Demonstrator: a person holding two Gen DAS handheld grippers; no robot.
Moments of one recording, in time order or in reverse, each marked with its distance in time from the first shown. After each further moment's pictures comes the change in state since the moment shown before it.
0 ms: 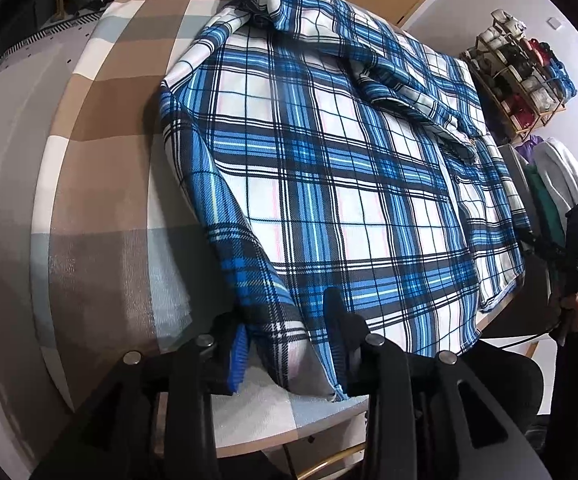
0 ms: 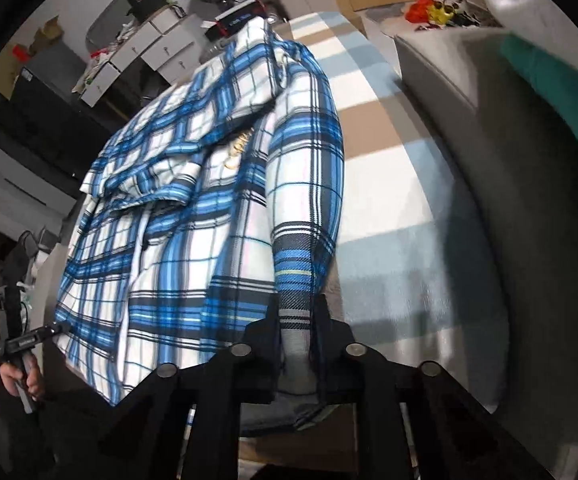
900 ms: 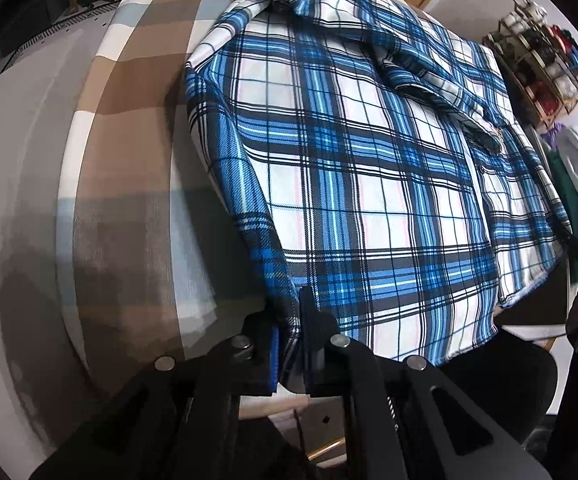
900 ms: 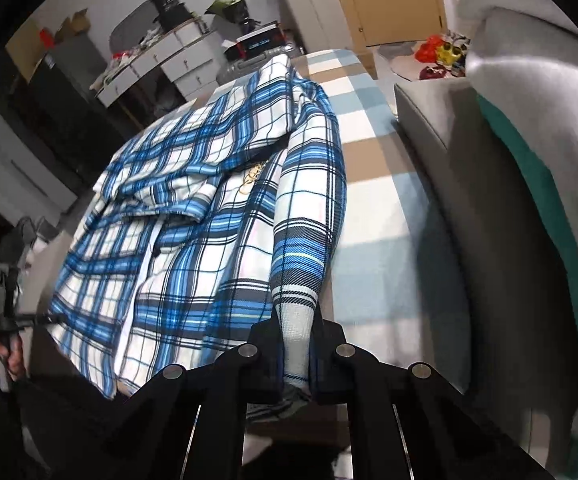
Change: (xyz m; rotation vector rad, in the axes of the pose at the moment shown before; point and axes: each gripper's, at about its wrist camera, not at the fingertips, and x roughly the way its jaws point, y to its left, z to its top) left arm -0.002 -0.007 0.001 -0.004 0.079 0.102; right arm -0.030 0.010 -0.006 -0.106 -0.131 -0.012
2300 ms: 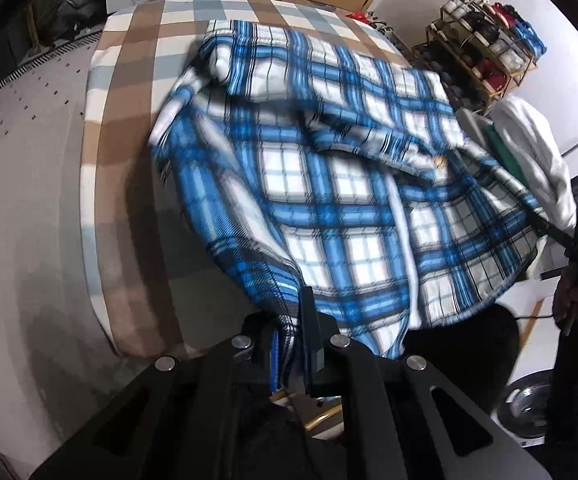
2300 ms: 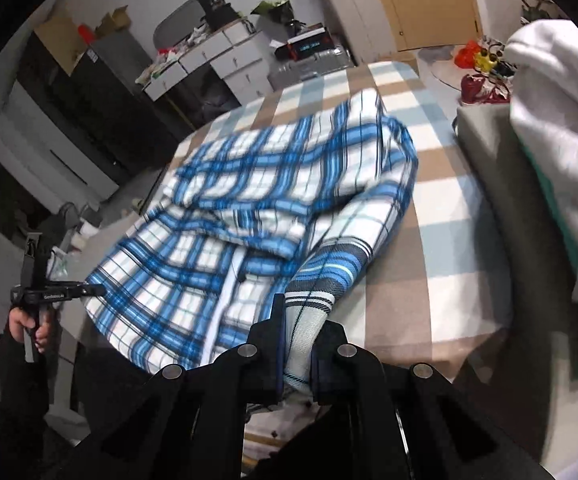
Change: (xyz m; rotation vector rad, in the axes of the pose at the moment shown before) left arm -0.068 -0.051 0.023 0.112 -0.023 -0.108; right arm -0.059 0.056 0.015 -0.028 0.007 0.147
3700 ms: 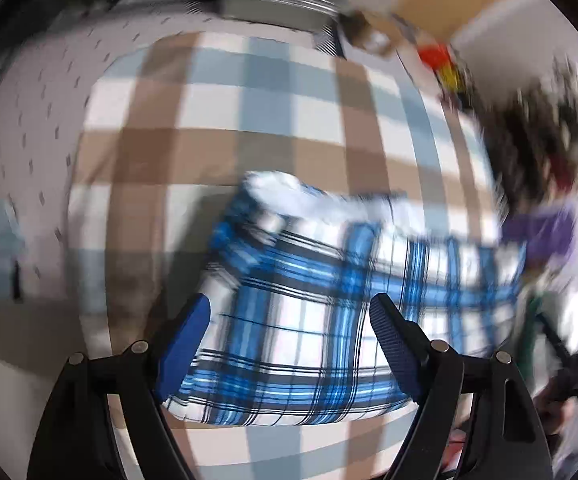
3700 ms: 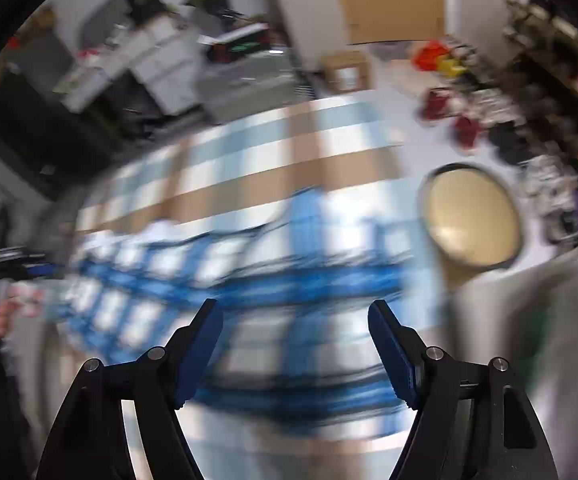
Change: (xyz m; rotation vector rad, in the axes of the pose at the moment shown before) left arm 0.091 0.044 0.306 -0.164 0.082 0.127; right arm 0.131 -0.026 0.208 0.068 0.035 -0.114
